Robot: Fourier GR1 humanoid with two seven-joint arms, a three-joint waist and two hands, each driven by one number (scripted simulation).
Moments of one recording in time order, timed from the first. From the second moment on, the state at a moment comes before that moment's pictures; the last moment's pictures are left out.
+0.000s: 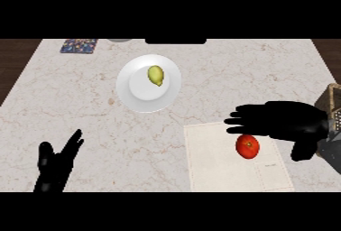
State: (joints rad) left arm 0.15 0.34 -0.16 -1.45 0.20 0.15 0.23; right arm -0.53 -0.84 0.60 -1.51 0.65 0.45 -0.64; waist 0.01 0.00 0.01
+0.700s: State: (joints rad) left arm 0.16 0.32 -0.11 -1.44 0.18 0.09 0.22; right arm -0.47 -0.73 0.55 -1.42 0.79 0.40 -0.71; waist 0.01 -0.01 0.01
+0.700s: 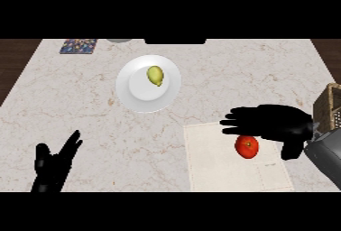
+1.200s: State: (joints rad) left arm 0.15 0.30 -0.09 -1.43 0.15 0.08 0.23; right arm -0.45 -0.64 0.58 -1.34 0.96 0.36 -0.72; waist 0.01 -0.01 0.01
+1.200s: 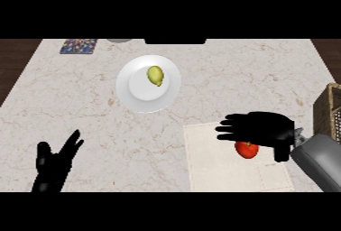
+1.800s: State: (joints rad) left arm 0.14 0.28 -0.05 -1.44 0.14 0.05 0.27; right arm -0.44 -0.54 0.53 -1.23 1.10 0.33 -0.77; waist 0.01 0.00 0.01
